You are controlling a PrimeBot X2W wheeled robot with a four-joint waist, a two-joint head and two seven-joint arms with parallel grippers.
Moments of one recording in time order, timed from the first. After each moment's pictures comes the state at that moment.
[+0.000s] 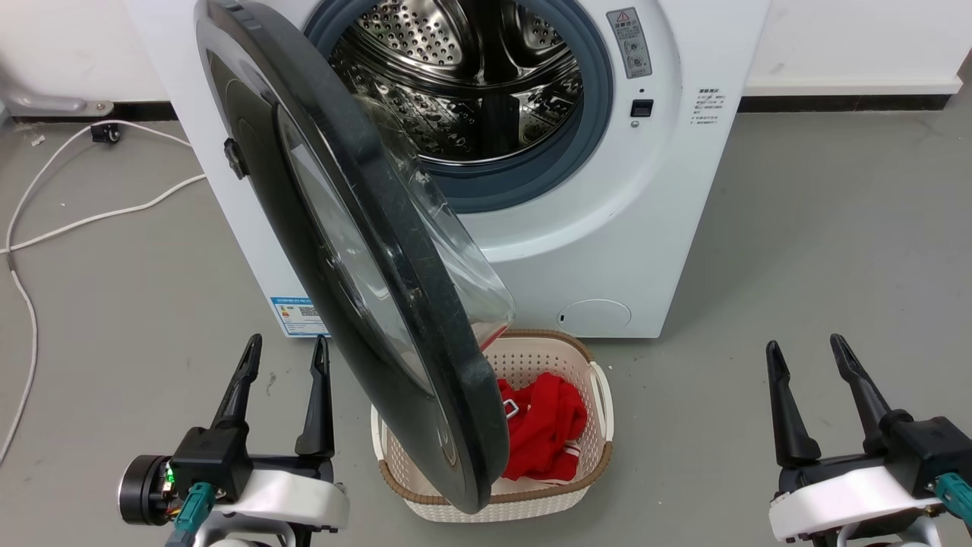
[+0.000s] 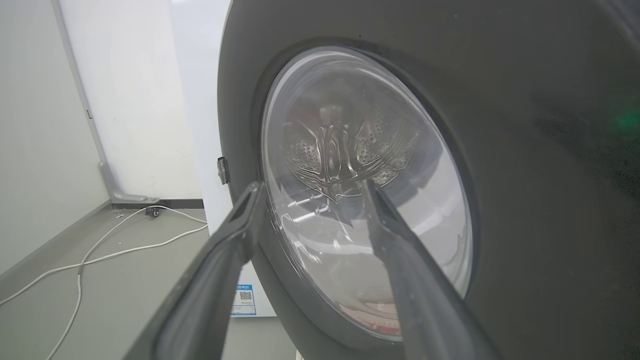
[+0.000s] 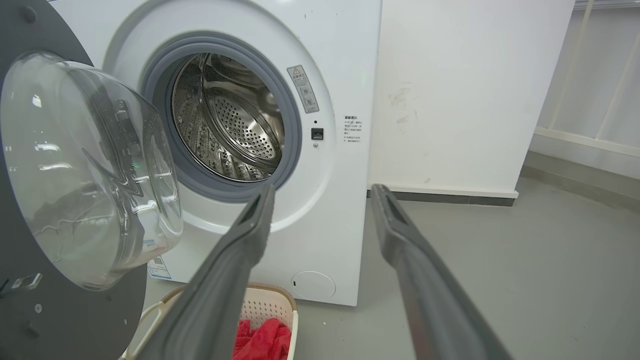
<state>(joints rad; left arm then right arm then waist) -0.03 0.05 0.00 0.05 -0.07 -0.06 -0.26 0.03 -0.05 -0.04 0.00 0.06 0.13 -0.19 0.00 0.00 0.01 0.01</state>
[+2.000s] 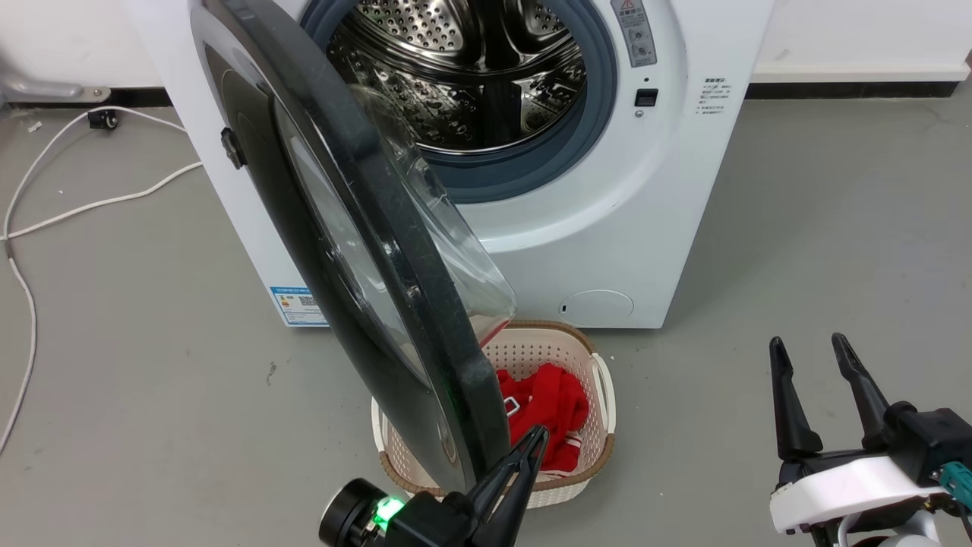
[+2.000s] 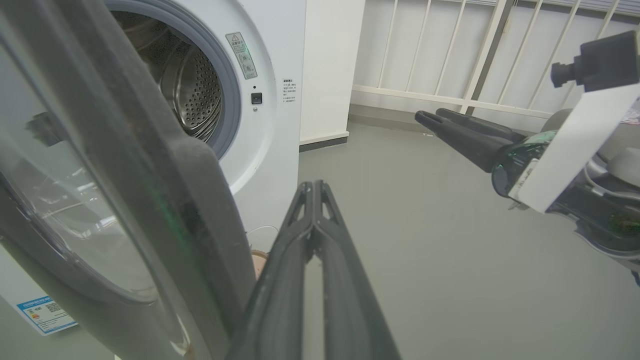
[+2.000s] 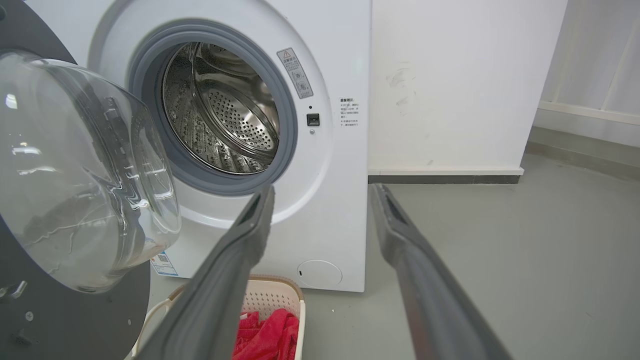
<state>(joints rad) 0.10 0.11 -0.52 -0.23 -0.14 -0.08 -0.03 0.00 -0.05 -0.05 0.03 0.11 0.13 -0.17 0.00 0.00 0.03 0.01</state>
